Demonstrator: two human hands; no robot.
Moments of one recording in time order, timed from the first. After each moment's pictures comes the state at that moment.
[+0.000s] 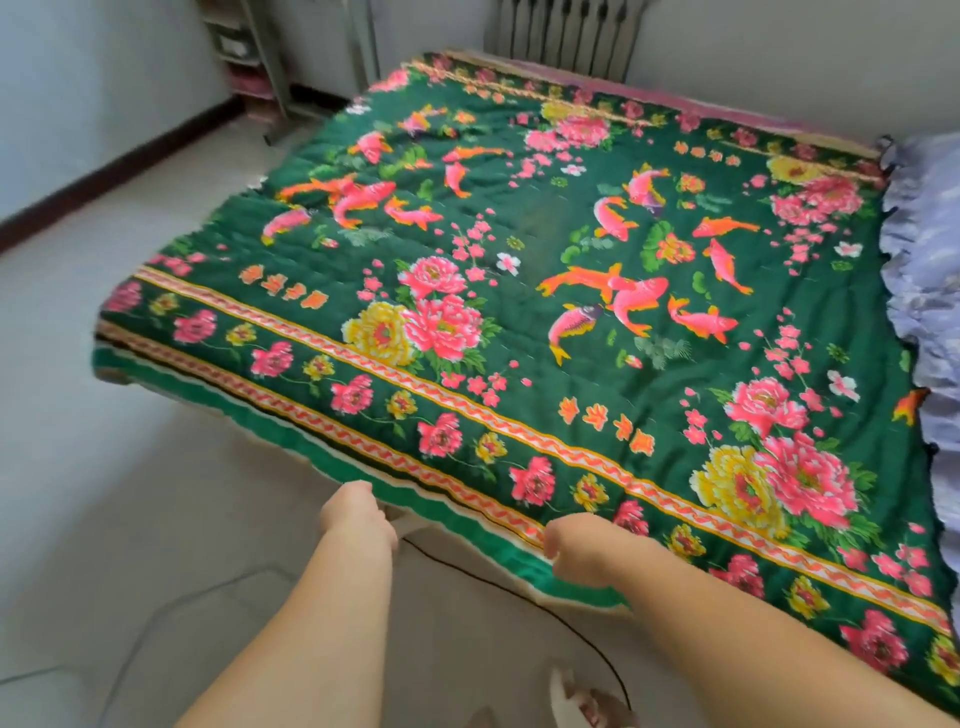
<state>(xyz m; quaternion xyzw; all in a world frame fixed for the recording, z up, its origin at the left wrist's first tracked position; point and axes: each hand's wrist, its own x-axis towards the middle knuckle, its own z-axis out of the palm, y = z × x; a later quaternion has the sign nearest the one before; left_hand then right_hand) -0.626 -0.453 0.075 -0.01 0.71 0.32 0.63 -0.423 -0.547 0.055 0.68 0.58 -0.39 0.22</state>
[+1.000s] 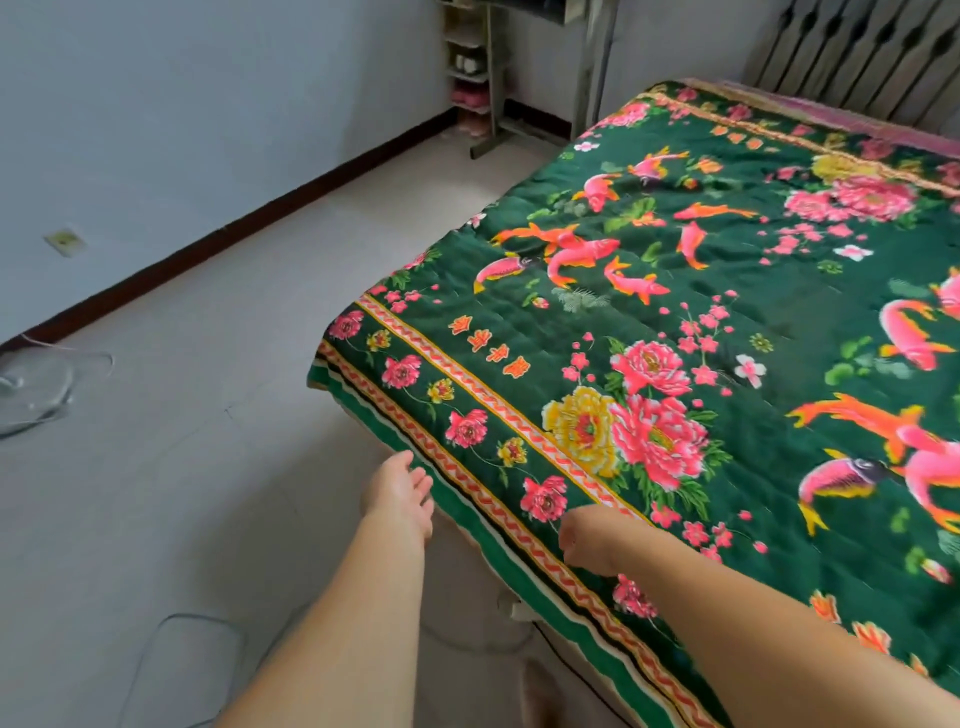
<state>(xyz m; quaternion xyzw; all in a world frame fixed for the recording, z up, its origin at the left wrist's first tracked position) -0.781 -0.228 0.110 -0.04 0.69 0.43 0.58 -0.582 -0.249 0.064 0.57 0.68 -0.38 0.27</state>
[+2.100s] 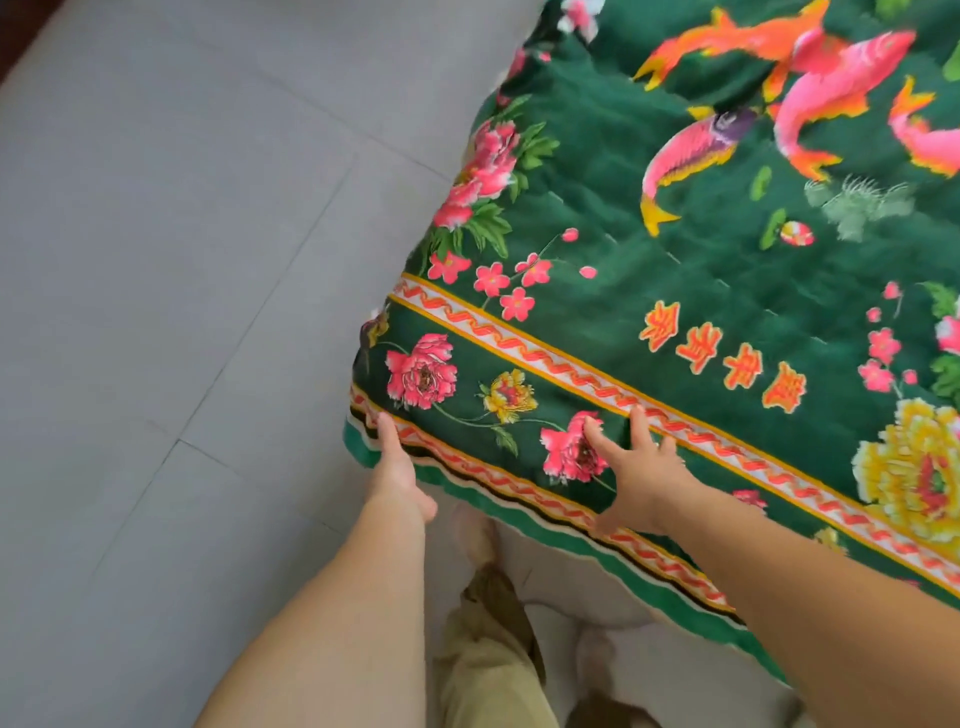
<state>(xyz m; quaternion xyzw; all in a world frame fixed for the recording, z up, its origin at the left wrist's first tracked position) -1.056 0.144 -0.138 -0.12 0.78 0.13 0.59 -0.838 0.080 -0.109 0.68 0.46 -0.48 0.30</state>
